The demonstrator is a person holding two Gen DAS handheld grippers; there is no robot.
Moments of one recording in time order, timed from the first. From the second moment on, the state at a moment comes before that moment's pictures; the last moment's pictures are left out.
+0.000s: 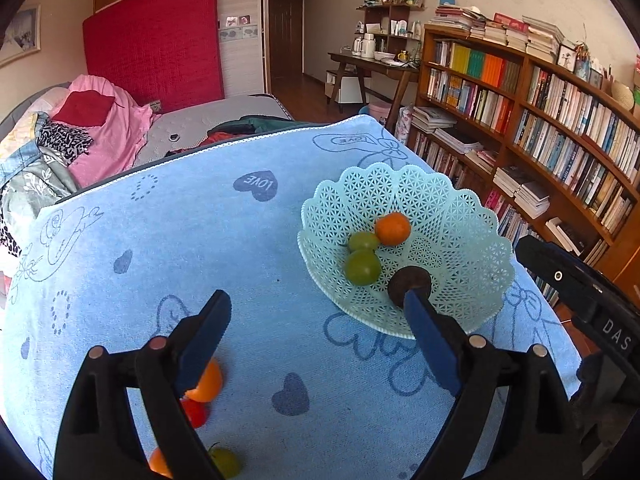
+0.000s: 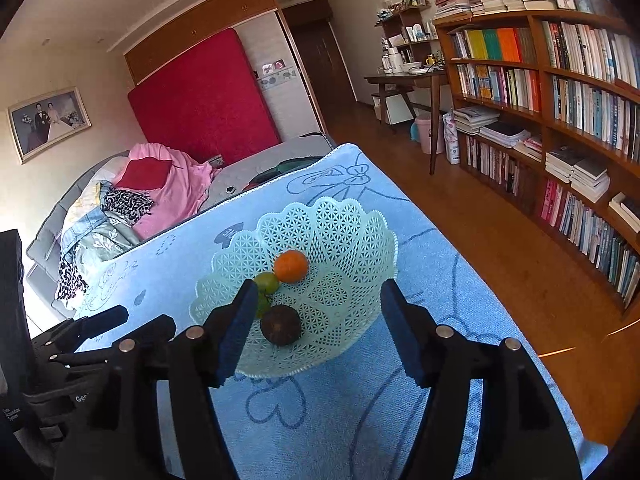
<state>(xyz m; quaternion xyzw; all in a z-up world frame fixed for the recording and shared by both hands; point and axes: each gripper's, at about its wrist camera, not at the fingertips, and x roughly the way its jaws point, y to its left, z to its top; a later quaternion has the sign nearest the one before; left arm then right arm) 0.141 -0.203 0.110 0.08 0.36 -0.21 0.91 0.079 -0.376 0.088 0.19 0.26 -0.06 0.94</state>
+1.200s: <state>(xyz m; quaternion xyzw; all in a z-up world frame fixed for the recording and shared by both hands) 0.120 -0.061 0.118 0.01 0.37 -0.09 0.92 0.070 -0.291 0.093 0.17 0.29 0.01 0.94</state>
